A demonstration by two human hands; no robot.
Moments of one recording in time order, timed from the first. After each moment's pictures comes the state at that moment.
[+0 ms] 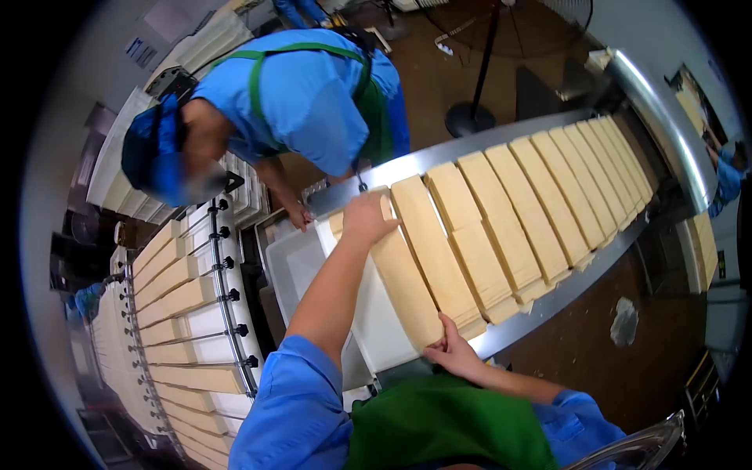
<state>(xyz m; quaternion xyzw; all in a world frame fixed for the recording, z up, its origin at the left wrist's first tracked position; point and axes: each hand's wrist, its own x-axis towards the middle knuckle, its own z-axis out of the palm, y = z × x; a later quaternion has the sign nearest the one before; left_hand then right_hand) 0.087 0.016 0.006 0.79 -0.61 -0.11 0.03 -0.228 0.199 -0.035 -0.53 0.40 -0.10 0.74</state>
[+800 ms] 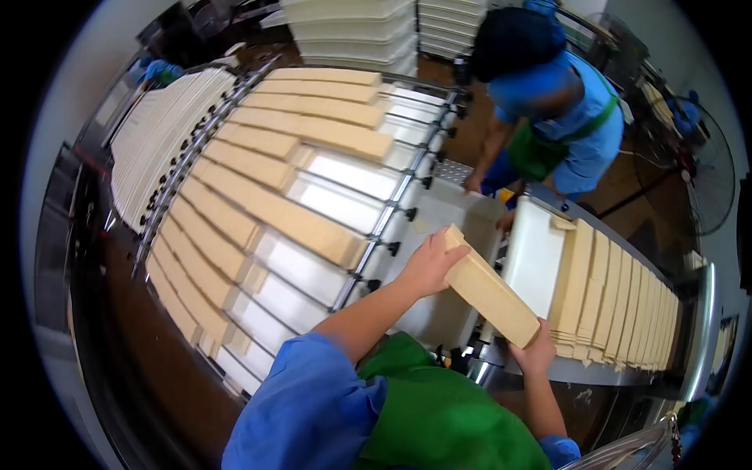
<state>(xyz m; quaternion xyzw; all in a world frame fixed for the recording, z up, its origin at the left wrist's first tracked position) 0.171 0.428 0.035 0.79 -0.55 0.00 0.29 -0.147 0.269 0.011 -0.90 0.38 -0.15 0.15</state>
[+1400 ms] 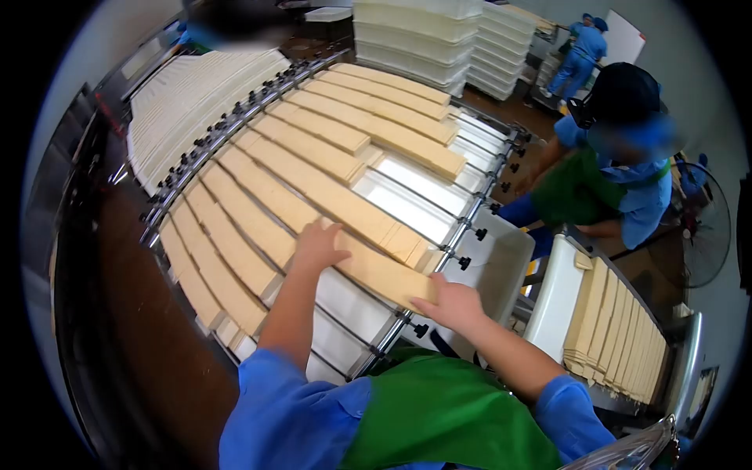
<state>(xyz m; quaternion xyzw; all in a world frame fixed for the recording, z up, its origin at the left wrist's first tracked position) 0.330 0.764 0.076 0.96 -0.24 -0.04 0.10 0.129 0.495 0.119 -0.97 0.05 0.13 0.18</state>
